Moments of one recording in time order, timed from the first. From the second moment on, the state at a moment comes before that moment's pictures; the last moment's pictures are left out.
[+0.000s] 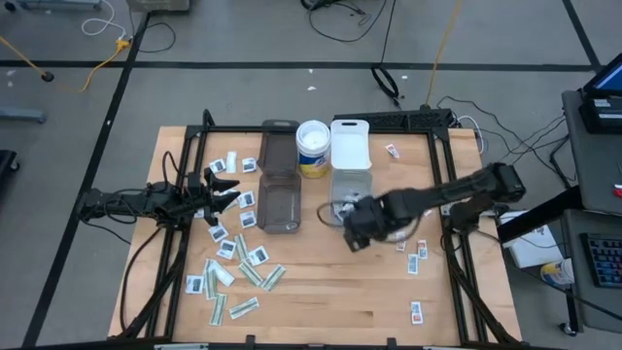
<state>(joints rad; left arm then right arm) -0.07 0.01 0.02 0.13 -0.32 -0.24 0.25 1.62 1.41 -1.25 0.02 1.35</state>
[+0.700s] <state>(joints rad) -0.07 0.01 0.02 0.13 -0.32 -0.24 0.89 1.61 1.41 -1.39 0.00 2.12</state>
